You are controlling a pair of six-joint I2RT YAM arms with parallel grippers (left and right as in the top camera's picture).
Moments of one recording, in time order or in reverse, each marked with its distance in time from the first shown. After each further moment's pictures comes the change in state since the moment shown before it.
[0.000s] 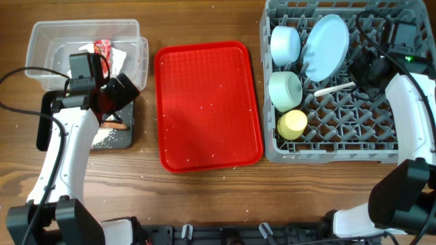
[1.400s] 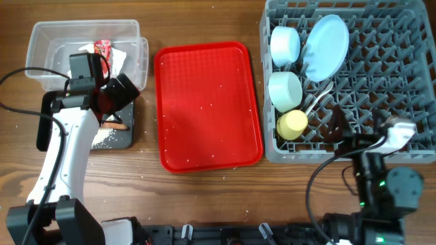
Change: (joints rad) left arm 0.000 0.000 0.001 0.000 0.004 0.000; right arm 0.088 -1.361 -0.948 0.634 -0.161 -0.456
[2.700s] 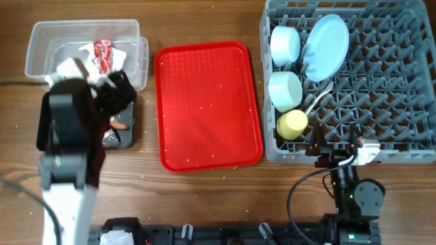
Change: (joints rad) left arm -0.087 -0.529 -0.171 0.214 -0.041 0.063; right arm 0.046 -0.293 -0.436 0.214 0.023 0.000
